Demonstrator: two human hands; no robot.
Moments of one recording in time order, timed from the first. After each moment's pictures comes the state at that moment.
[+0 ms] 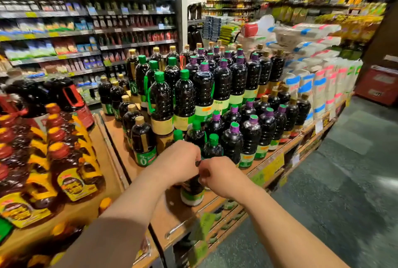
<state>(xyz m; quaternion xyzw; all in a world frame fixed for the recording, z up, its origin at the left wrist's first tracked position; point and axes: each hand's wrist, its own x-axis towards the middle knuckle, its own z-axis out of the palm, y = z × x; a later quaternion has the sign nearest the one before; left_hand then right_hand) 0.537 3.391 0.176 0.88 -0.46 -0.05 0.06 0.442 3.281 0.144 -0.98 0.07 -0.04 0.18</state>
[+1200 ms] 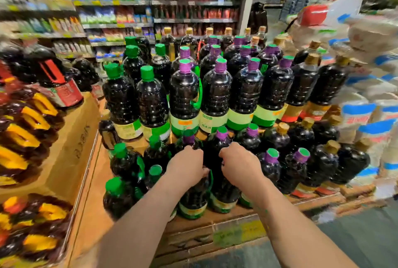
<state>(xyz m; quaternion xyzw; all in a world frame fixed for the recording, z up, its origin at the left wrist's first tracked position) 0.610 3.100 0.095 0.98 -0.19 -0.10 0.04 0.578 2.953 0.106 -1.00 0.02 0.03 0.06</state>
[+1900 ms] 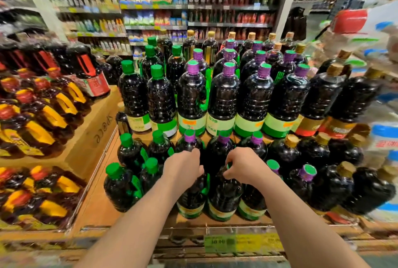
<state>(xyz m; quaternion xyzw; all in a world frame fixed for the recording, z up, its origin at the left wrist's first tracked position) 0.596 3.080 0.085 0.99 -0.11 -0.01 -0.01 0.602 2.898 0.112 -0.98 -0.08 0.14 0.15</state>
